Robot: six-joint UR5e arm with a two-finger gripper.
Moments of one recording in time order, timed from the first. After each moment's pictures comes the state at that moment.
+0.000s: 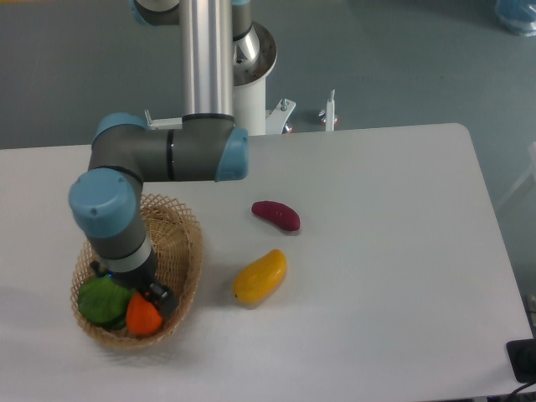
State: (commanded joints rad) arm 1.96 -2.11 -1.51 -0.96 1.58 0.69
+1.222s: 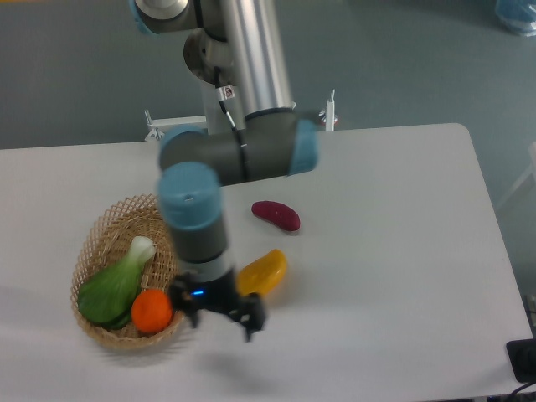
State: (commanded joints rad) arm 2.33 -2.01 -1.53 -0.79 1.58 0.60
